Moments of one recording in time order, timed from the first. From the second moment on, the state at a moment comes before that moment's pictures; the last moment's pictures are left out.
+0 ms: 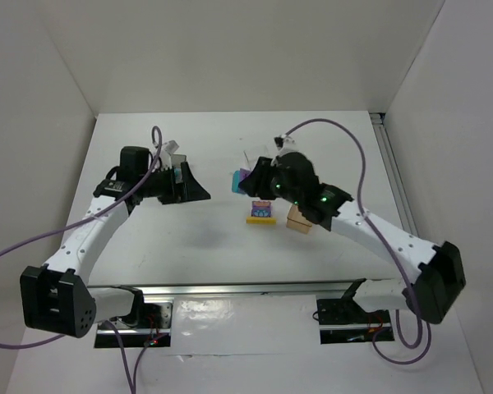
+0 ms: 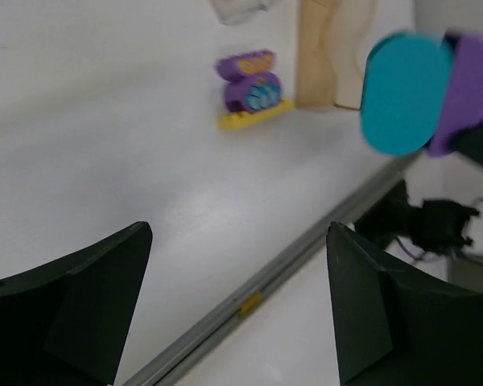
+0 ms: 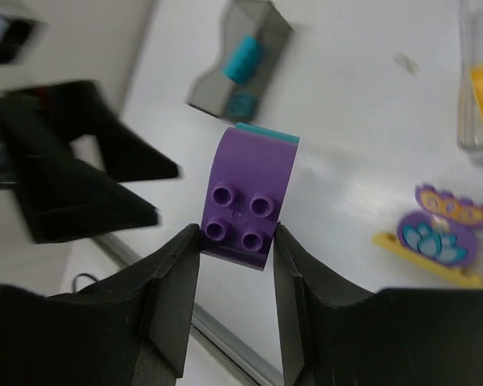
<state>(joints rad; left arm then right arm) -0.15 1.22 1.01 -0.54 0.60 -0.37 0.78 1.30 1.06 -0.21 0.07 0.73</state>
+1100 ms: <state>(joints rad) -0.21 1.21 0.81 0.28 1.25 -0.72 0.61 1.28 0.92 0.21 -0.82 0.67</state>
